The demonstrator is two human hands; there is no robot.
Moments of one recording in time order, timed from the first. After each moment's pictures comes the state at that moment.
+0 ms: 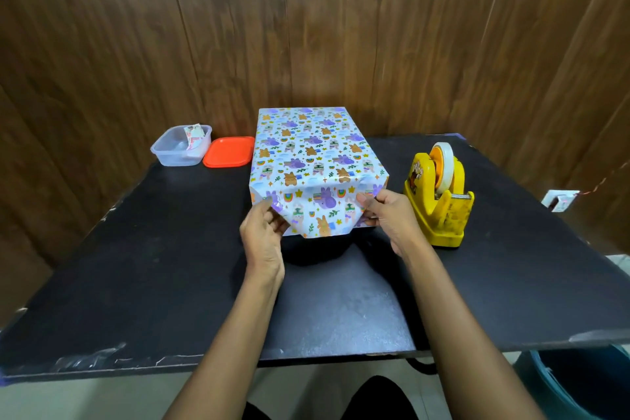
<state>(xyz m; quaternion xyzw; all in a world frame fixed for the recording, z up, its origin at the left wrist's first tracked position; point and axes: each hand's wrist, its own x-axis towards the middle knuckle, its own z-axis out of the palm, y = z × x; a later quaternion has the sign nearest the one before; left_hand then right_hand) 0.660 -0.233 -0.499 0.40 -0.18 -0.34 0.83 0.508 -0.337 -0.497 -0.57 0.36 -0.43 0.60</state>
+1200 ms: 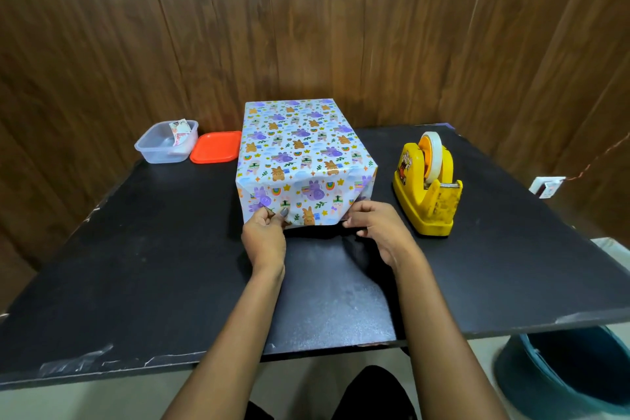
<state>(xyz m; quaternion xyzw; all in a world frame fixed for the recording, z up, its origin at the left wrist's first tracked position) 0.659 -0.255 -0.535 0.64 -0.23 -0.23 0.70 0.502 -0.320 -0.509 -0.58 0.44 -0.35 0.59</state>
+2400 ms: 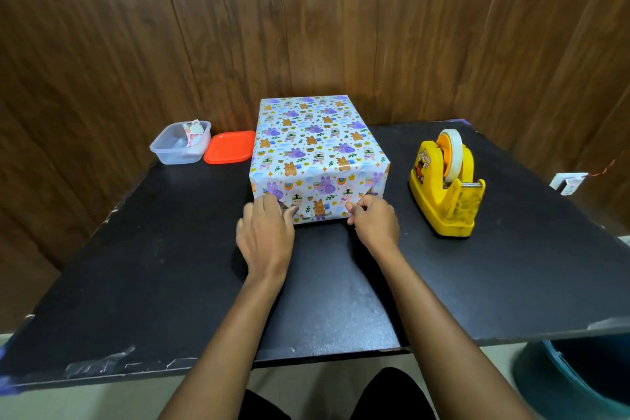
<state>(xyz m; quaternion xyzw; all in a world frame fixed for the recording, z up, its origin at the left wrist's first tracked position) 0.680 -0.237 -0.521 0.81 -0.44 0.21 0.34 0.546 -0.326 -0.522 -0.67 0.59 -0.33 0.30</state>
